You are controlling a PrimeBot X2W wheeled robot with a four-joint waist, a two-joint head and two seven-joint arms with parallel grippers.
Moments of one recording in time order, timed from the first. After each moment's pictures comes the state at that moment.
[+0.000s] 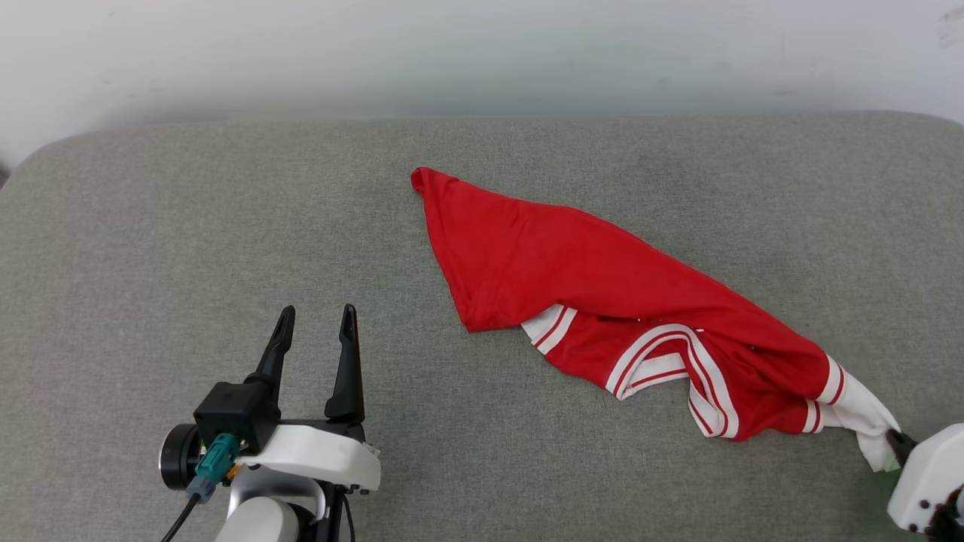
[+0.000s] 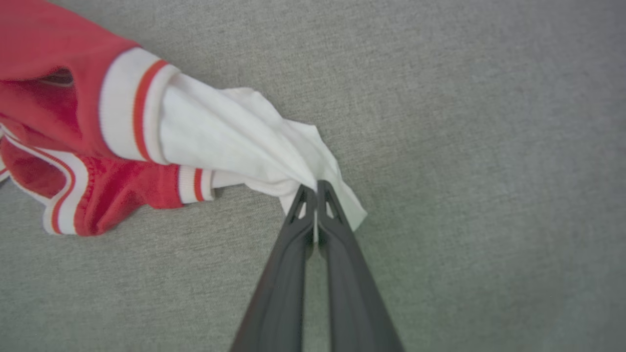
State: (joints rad) left arm -0.14 0.18 -0.28 0.11 -0.38 0.14 -0.26; right arm -0.10 -0.24 -0.28 0.28 0.33 0.13 0.54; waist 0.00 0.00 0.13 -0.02
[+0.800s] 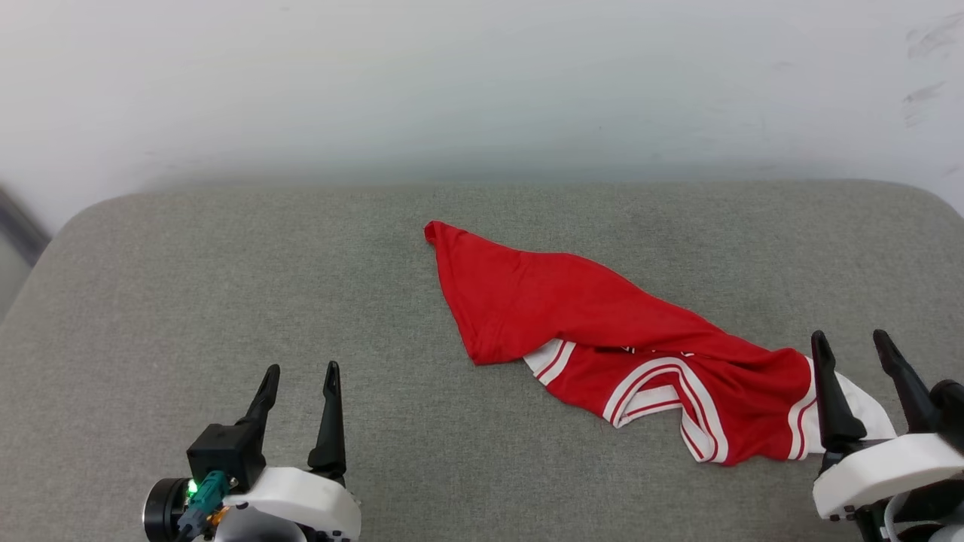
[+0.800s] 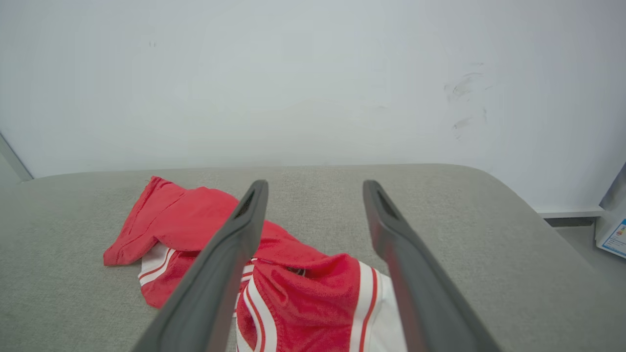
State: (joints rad) left arm -0.04 0.23 -0.28 0.11 -0.40 0.17 -0.22; right arm -0.01 -0.12 -0.12 0.01 0.18 0.13 -0.01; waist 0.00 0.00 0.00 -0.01
